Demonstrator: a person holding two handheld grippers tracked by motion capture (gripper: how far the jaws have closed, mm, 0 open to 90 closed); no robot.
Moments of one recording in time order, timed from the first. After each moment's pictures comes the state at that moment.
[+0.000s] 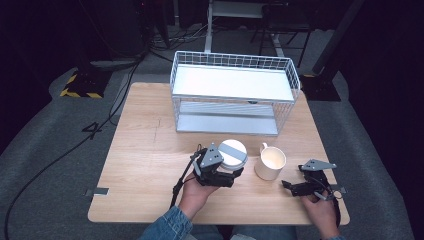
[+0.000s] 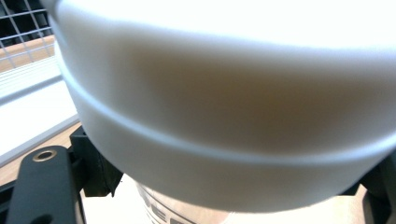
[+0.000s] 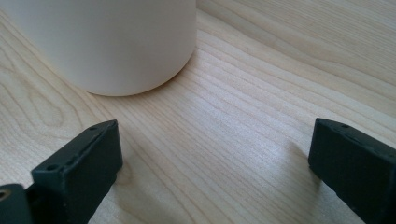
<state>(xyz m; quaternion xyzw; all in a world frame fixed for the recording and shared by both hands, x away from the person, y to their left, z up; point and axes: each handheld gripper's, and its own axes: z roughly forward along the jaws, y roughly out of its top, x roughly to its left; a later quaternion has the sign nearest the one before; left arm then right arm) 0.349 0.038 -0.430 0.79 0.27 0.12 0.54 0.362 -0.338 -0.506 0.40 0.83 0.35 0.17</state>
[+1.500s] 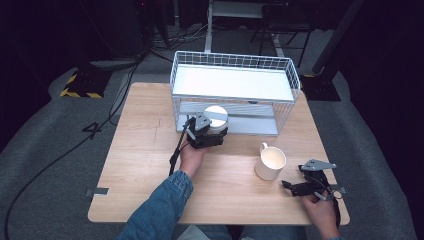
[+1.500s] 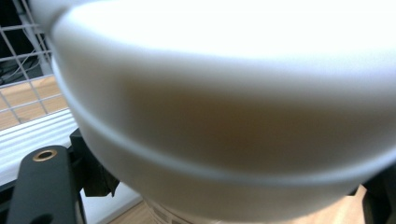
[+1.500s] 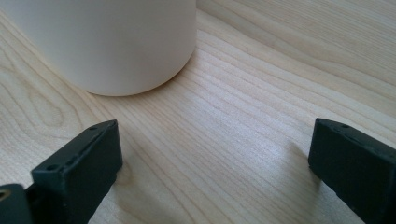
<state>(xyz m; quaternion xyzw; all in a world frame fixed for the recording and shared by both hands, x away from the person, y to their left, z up) 0.461 0.060 -0.448 0.74 0.37 0.21 0.52 0.362 -0.337 -0.506 0.40 0.83 0.35 0.17</state>
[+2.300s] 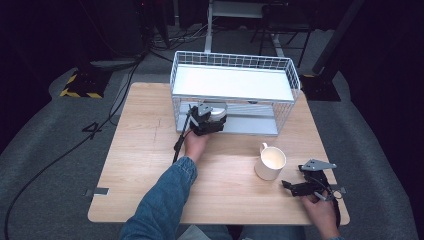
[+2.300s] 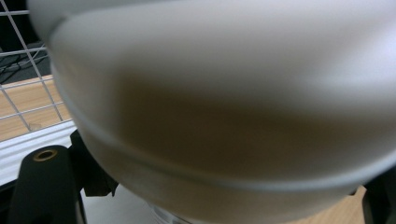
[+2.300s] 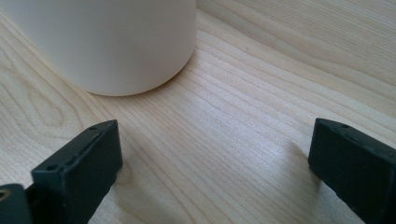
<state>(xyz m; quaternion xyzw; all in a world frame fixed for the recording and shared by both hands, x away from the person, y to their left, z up) 0.520 0.055 -0.464 0.73 0.41 0.22 0.51 0.362 -0.338 -0.506 0.40 0.83 0.35 0.17</state>
